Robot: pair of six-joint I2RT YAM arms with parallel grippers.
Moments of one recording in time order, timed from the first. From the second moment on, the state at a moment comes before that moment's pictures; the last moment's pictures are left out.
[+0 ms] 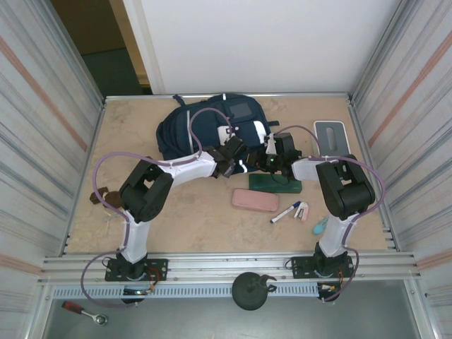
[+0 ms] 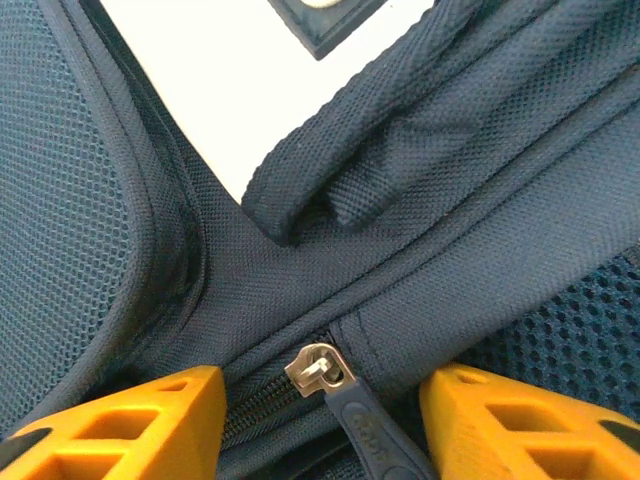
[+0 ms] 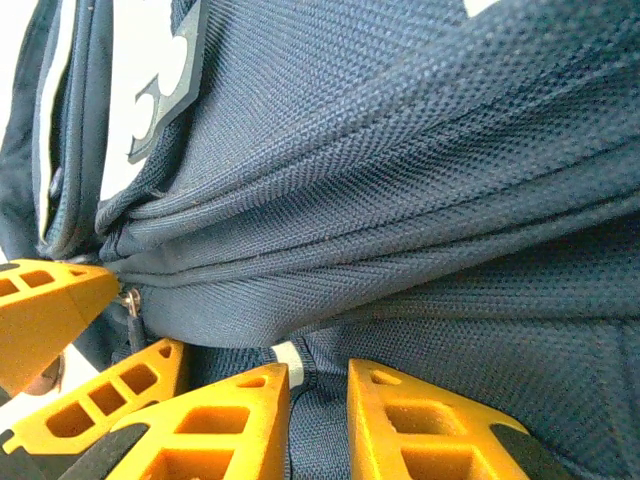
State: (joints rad) left arm -0.78 2.01 1.42 -0.51 -0.49 -0.11; right arm 0.34 1.83 0.88 0.24 -0.49 0.68
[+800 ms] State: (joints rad) left arm -0.79 2.01 1.42 -0.53 -0.46 -0.09; right arm 0.34 1.83 0.88 0.24 -0.49 0.68
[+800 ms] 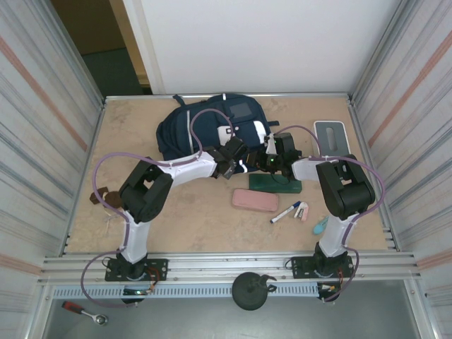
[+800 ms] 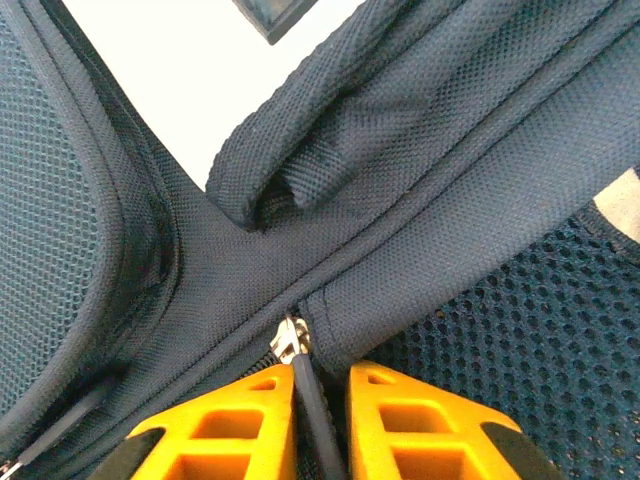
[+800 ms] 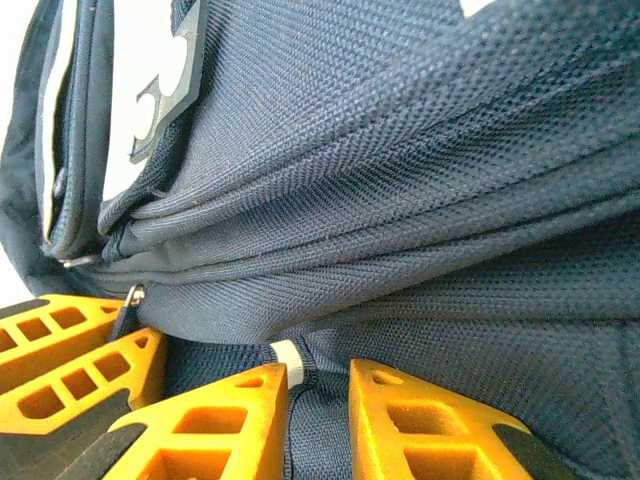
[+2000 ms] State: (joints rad) left arm -0.58 1.89 1.30 -0.40 0.03 -0.10; right arm 0.33 1.84 0.88 0.24 -0.49 0.70
